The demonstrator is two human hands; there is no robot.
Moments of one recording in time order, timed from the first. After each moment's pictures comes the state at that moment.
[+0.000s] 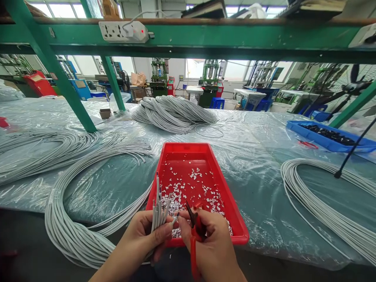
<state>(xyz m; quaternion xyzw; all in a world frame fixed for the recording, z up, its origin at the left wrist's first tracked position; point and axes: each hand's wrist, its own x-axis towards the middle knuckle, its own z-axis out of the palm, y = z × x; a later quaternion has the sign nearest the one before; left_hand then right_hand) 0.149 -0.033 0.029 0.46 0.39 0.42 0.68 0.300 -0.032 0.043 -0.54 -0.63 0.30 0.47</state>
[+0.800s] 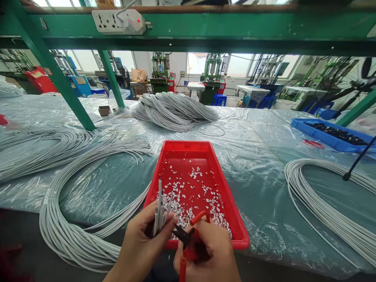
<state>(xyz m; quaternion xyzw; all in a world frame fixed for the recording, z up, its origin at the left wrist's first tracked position) 0.170 -0.029 0.032 0.53 0.54 0.47 0.46 0.306 -0.032 0.028 -0.50 -0.70 0.18 0.48</state>
